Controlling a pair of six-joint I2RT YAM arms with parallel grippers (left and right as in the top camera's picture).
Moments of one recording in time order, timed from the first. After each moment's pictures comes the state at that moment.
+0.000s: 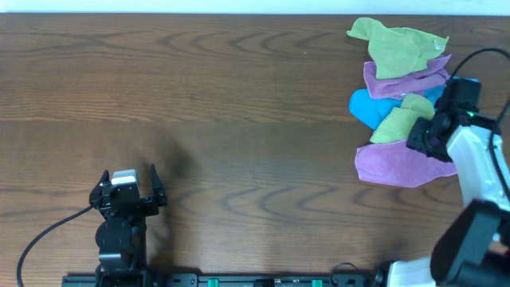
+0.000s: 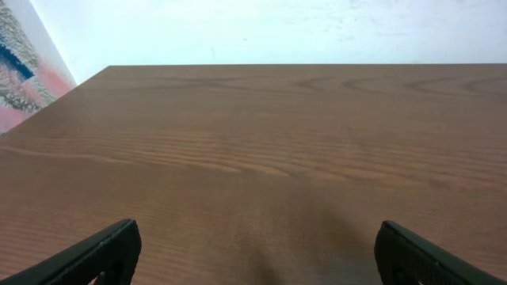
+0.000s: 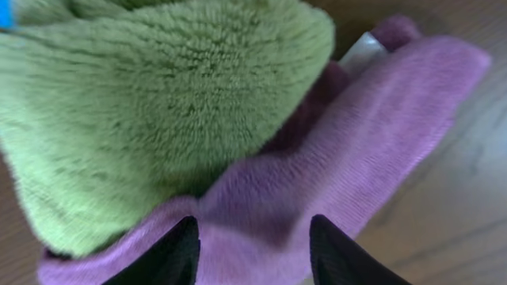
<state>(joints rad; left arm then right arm) 0.01 0.05 0.09 -0.27 -0.15 0.03 -0.30 1.65 1.11 -0.74 0.15 0.16</state>
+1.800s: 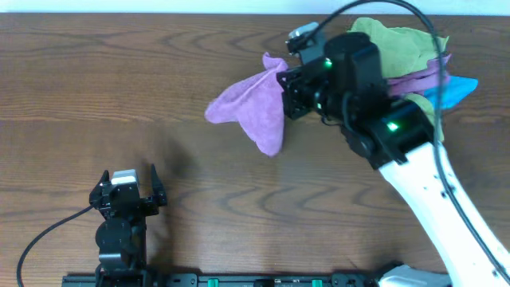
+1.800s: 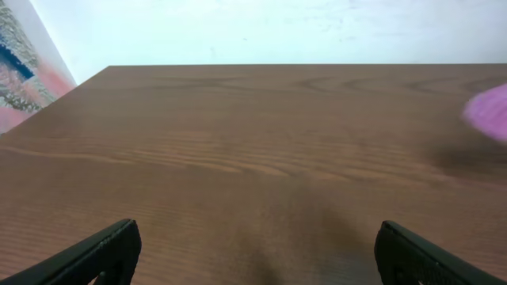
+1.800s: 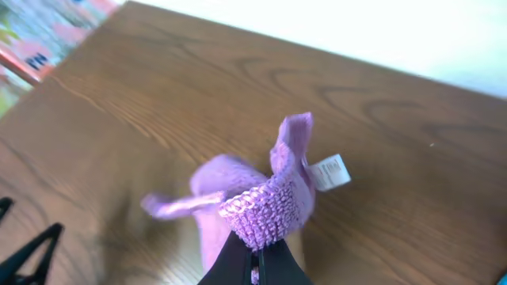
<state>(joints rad) 0.01 0.05 0.09 -0.27 -0.15 0.03 0.51 1.48 1.54 -0.70 -0.15 0.16</state>
